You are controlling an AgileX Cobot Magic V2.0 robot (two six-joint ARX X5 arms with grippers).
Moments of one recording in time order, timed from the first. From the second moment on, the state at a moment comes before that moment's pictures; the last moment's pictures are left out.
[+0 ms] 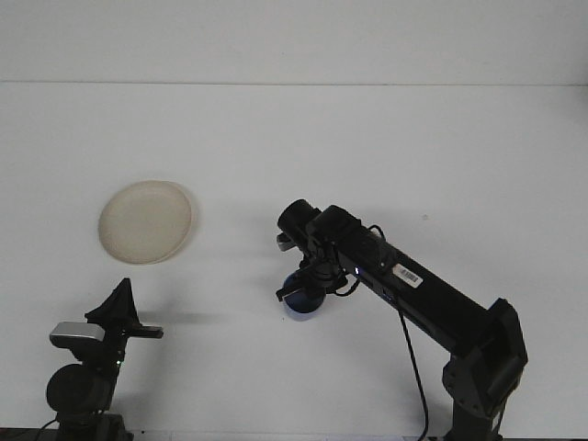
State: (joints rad) left arm -0.05 0.00 0.03 0.15 0.00 -0.09; right arm 0.74 1.88 1.63 -1.24 -0.08 0.30
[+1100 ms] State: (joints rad) left arm -0.05 0.00 0.03 0.15 0.00 -0.09; right arm 0.57 1.74 1.83 -1.34 -0.14 0.16
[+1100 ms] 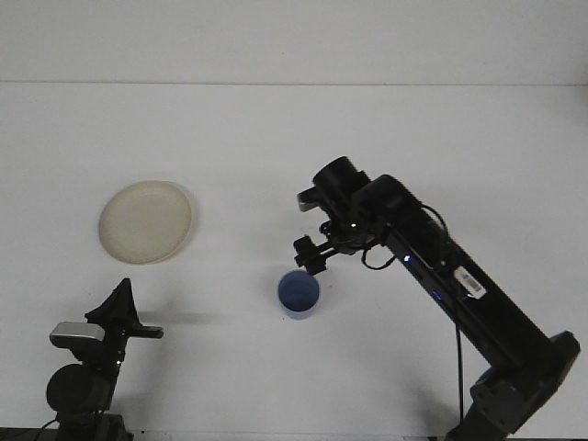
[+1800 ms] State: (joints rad) left arm -0.05 0.00 0.03 0.15 0.00 -0.09; right arm -0.01 1.28 1.48 -1.20 -0.13 0.06
